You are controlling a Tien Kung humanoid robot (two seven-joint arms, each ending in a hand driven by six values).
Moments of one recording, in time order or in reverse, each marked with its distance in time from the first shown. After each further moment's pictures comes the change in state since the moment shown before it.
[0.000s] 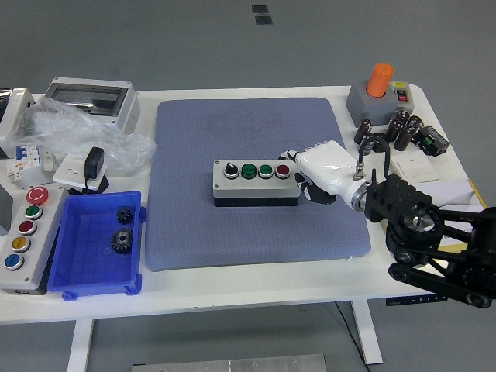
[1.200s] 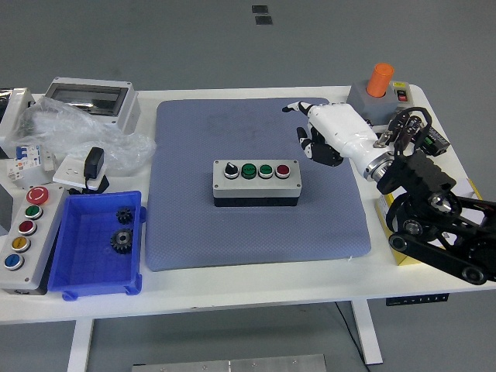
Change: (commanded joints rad) left arm 0.000 0.002 -0.004 0.000 -0.002 0.001 -0.002; right arm -0.061 0.006 0.200 -0.100 0.255 -0.305 0.242
